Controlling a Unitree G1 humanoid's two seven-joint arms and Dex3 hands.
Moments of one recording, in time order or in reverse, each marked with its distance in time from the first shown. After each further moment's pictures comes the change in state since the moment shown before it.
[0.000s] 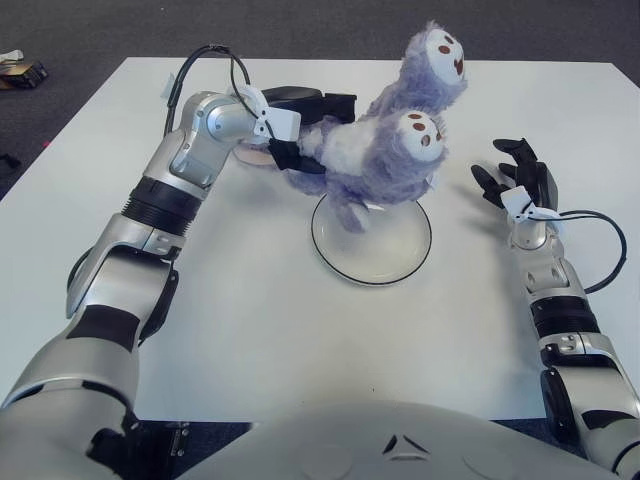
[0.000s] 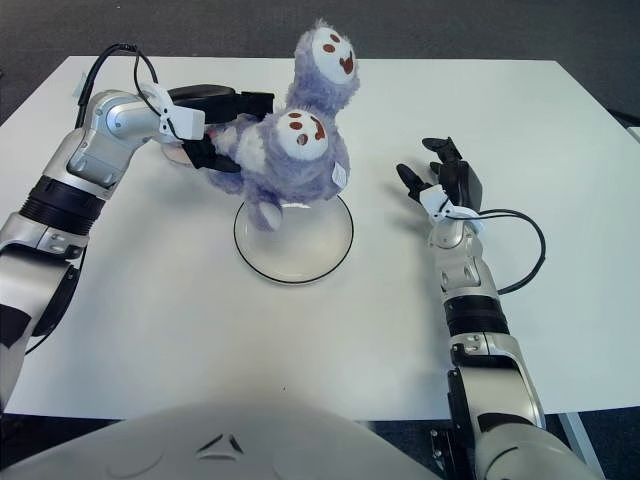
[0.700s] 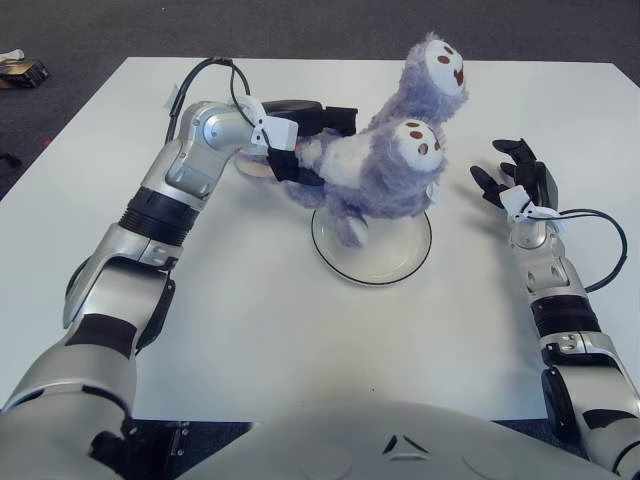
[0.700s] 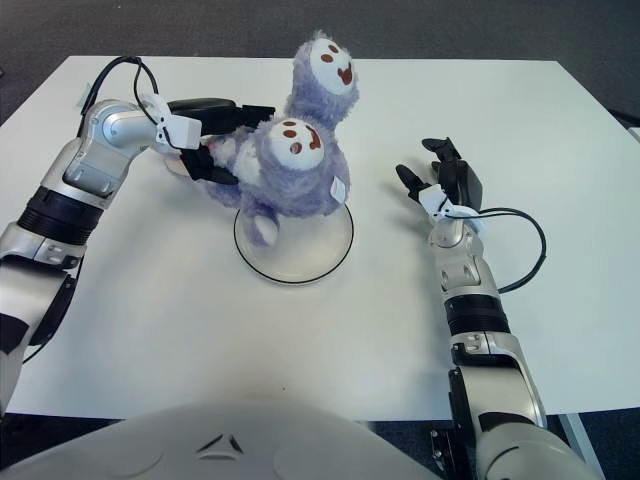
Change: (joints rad) left arm 0.060 -0.005 0.005 -0.100 -0.090 0.031 -0.059; right arm -0.003 -0.010 0.004 0.000 -0.009 0.013 0.013
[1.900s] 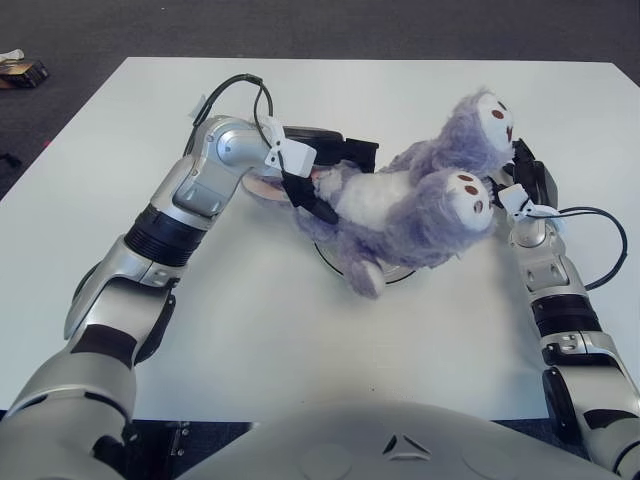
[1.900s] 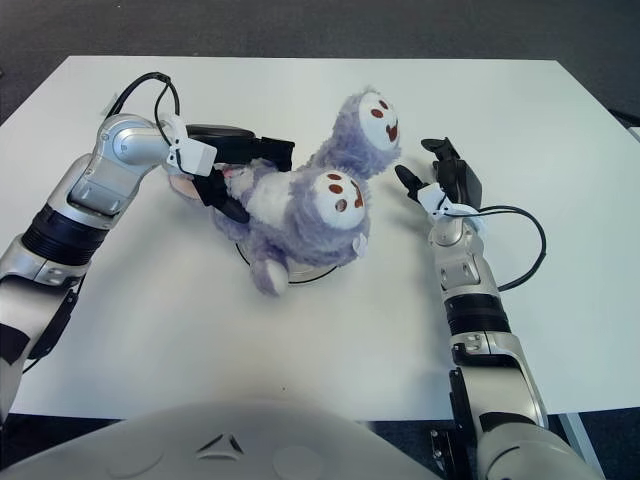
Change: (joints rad) left arm -0.004 -0.027 -0.067 -0.102 0.012 0.057 -0.117; right arm 0.003 0.000 0.015 -0.026 -0.003 0.046 0.011
